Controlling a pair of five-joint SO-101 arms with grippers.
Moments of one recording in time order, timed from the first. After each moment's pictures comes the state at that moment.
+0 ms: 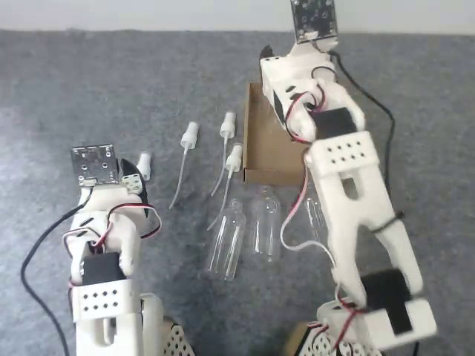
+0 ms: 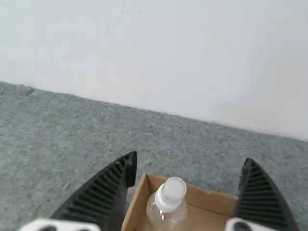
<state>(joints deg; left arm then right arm) -14.9 -71.3 77.8 37.1 2.9 -18.4 -8.3 2.2 36.4 -1.9</state>
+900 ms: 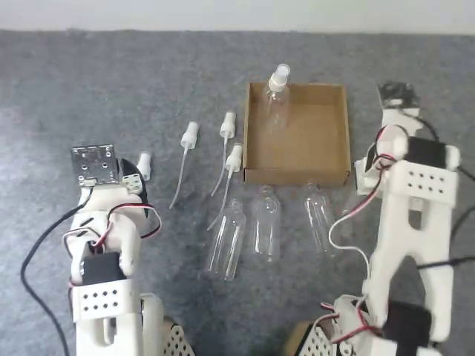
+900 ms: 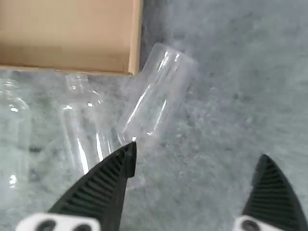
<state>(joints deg) -14.9 -71.3 77.8 37.1 2.9 8.6 -17.0 20.8 80.9 12.4</state>
